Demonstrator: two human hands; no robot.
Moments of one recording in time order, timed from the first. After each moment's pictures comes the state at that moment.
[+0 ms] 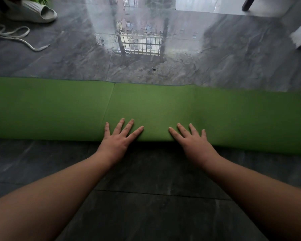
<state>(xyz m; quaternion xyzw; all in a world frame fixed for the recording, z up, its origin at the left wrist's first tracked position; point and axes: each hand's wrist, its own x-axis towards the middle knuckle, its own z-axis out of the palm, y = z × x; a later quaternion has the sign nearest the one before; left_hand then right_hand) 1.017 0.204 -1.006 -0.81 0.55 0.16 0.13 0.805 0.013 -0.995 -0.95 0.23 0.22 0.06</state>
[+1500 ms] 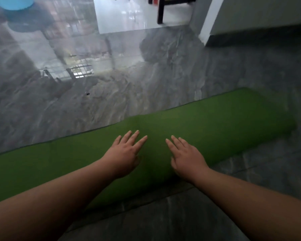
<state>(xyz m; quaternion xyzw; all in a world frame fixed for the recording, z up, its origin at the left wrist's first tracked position) 0.868 0.049 -0.952 -0.68 0.69 0.20 0.09 0.636 -0.039 -0.971 -0.89 0.41 0.15 0.13</state>
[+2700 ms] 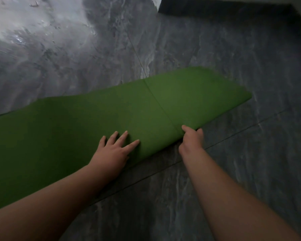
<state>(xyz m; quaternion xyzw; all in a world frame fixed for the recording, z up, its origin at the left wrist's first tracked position) 0.695 -0.037 -1.030 -0.64 0.72 0.27 0.08 0.472 -0.163 -1.034 -0.17 0.72 -0.51 0.44</state>
